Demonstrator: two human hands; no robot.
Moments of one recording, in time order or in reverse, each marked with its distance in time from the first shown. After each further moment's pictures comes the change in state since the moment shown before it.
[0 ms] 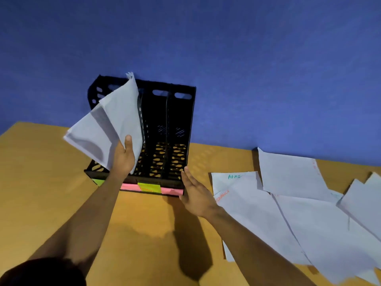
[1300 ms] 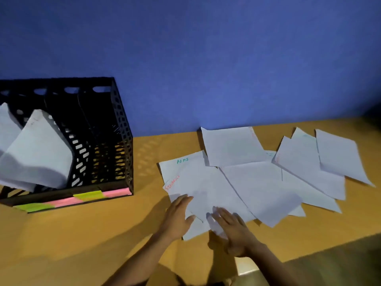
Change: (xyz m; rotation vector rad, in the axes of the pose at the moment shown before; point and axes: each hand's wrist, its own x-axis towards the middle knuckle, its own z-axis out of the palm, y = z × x) left_hand -0.240 0.004 0.202 0.386 -0.952 0.259; right_hand -0.252 0.169 0.012 -0.105 -0.200 0.314
